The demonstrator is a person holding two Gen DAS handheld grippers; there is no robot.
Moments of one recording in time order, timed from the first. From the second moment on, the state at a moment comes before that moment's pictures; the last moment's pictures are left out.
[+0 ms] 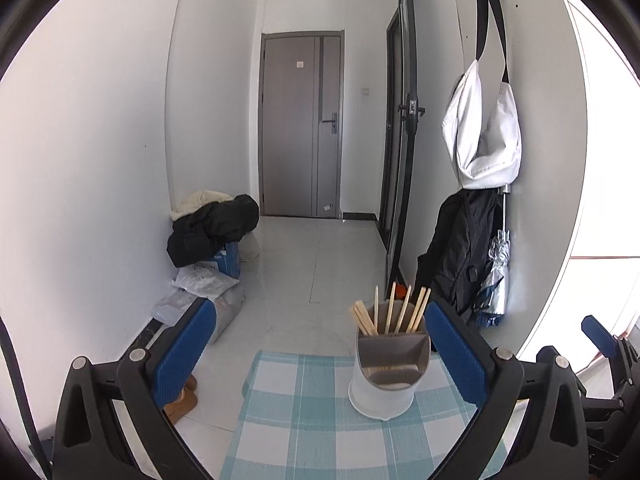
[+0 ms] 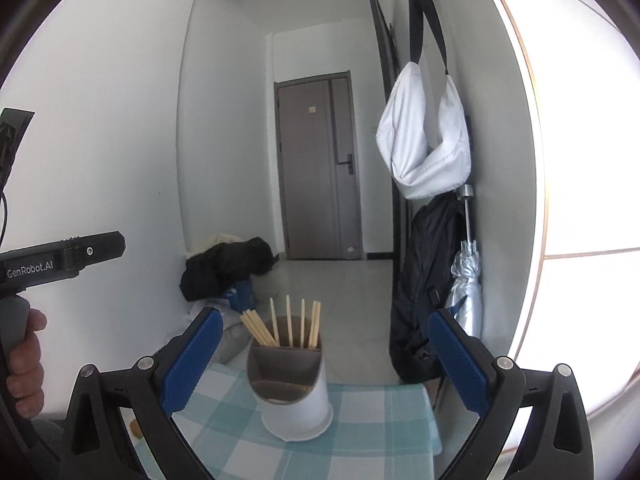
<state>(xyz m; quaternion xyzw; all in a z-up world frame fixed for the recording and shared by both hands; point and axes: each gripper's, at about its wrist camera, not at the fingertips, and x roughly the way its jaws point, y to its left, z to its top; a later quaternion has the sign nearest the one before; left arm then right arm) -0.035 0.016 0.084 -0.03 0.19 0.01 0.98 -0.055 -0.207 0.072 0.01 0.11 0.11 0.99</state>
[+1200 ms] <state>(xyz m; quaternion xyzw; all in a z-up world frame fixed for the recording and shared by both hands) -0.028 0.016 0.018 -0.05 0.23 0.02 0.97 -0.063 -0.204 0.019 0.00 0.16 0.11 0.98</state>
